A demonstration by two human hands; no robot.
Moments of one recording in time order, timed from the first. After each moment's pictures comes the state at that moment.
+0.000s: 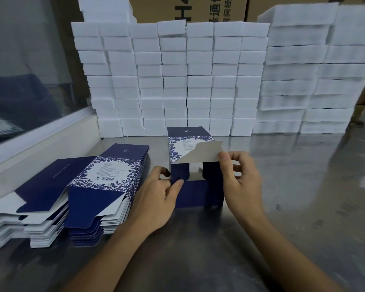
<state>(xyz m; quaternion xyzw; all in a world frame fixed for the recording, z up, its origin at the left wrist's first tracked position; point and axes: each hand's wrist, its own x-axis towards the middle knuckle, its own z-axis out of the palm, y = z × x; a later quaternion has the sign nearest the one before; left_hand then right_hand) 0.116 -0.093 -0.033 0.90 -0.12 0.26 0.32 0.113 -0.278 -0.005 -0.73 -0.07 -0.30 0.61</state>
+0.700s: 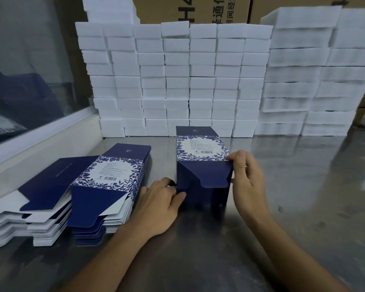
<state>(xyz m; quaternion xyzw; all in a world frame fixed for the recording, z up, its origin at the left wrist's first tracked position) 0.118 -0.089 -0.037 0.96 -0.14 0.17 0.18 0.116 -0.284 -0.005 -0.71 -0.07 -0.28 0.64</state>
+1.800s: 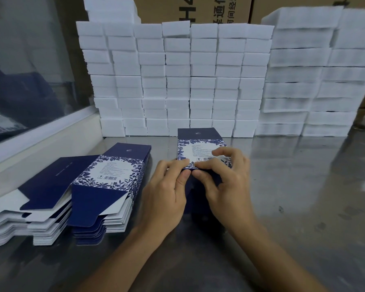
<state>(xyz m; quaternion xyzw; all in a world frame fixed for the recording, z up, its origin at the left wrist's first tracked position) 0.105 -0.115 -0.021 0.82 -0.15 0.43 0.36 0.106 -0.257 -0.007 -0.78 -0.18 -0.44 0.40</state>
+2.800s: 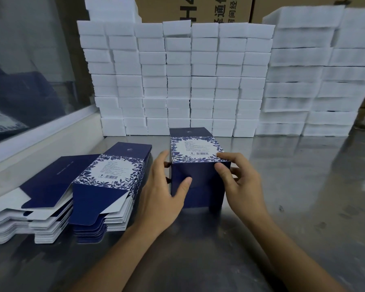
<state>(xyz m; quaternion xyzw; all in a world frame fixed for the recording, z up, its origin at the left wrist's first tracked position) 0.113 -0.103 -0.035 0.84 -0.10 0.34 0.42 0.121 -0.284 -0.013 -0.74 -0.15 -0.28 0.59</state>
